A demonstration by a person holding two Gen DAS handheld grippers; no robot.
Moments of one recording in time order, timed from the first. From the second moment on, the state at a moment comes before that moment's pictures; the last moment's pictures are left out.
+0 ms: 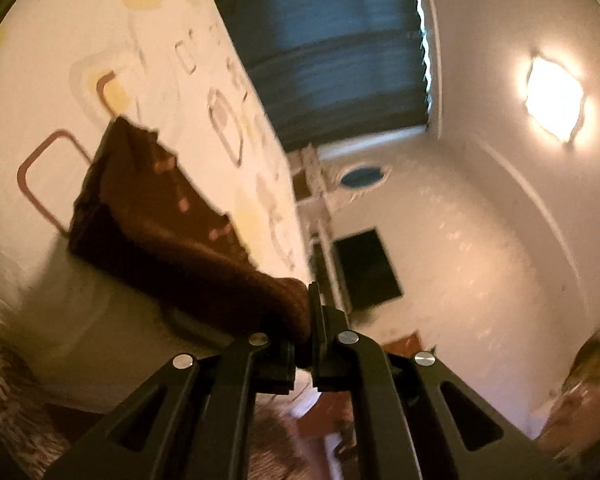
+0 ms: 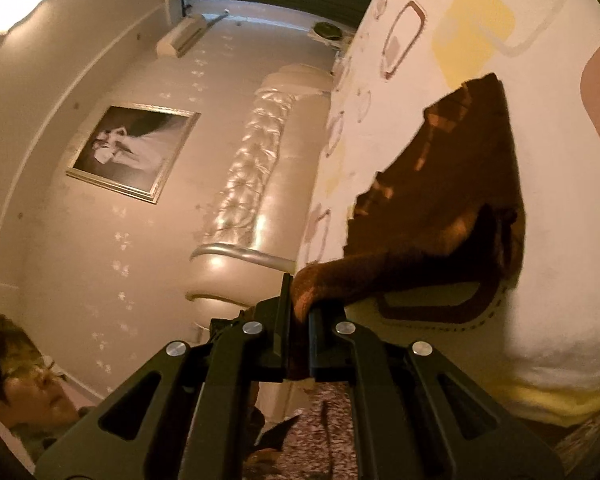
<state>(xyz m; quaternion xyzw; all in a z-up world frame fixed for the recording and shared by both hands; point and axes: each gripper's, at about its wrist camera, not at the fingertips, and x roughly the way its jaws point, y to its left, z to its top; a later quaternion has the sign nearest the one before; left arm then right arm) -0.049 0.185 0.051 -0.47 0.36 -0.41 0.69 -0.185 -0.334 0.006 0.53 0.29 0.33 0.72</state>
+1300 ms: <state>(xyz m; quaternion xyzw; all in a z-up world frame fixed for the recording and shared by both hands) 0.225 0.129 -0.088 -0.48 0.47 -0.25 0.70 0.007 -0.401 -0.110 0.65 0.26 0.14 0.70</state>
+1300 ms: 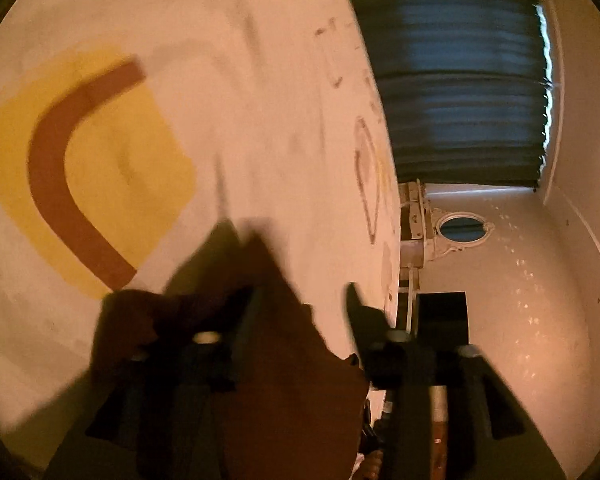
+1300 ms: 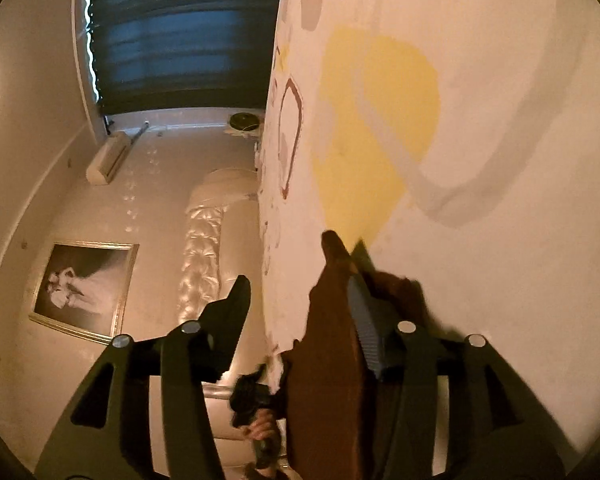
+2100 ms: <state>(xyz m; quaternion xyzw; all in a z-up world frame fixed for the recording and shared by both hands) 0.064 0.186 -0.069 -0.35 0.50 -0.21 0.76 -0.115 -0.303 -0.071 0.41 0.44 0.15 0.78</state>
